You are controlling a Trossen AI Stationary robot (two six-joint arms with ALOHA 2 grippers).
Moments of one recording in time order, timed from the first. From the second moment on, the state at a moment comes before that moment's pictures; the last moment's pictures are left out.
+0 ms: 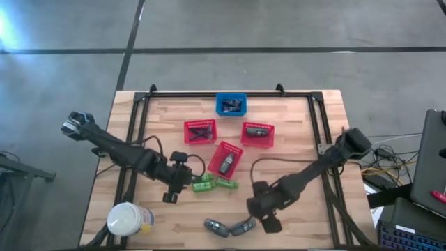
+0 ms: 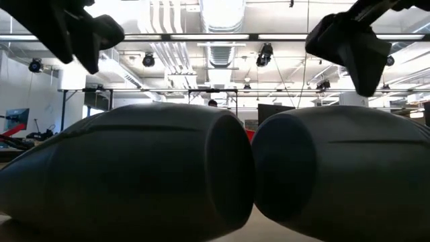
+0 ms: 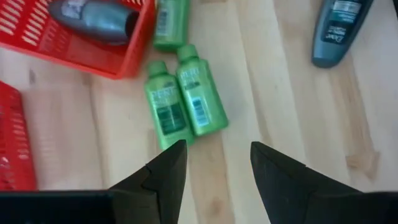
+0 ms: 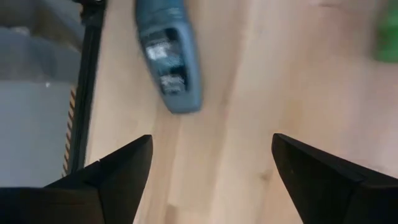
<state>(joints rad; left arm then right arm) -0.44 1.30 1.01 -0.78 -0.13 -0.26 0.54 1.79 1.30 -0.69 -0.08 0.44</state>
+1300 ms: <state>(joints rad) -0.46 1.30 1.01 -0.69 -0.20 -0.38 0.61 2.10 1.43 -0.49 -0.02 0.44</state>
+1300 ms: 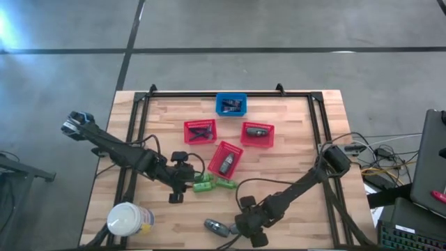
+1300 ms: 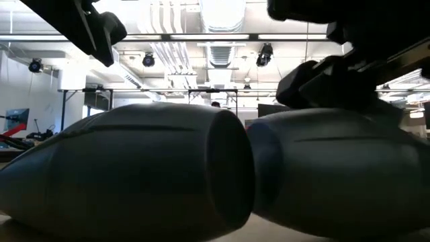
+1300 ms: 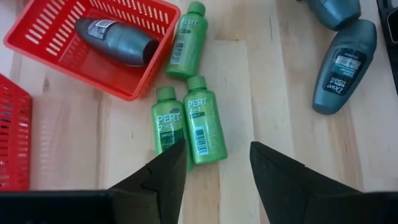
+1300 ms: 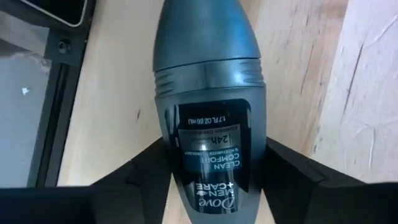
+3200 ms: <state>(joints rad) -0.03 1.61 1.19 -0.36 -0.16 -0.59 -0.38 1.50 1.07 -0.81 0.06 -0.02</state>
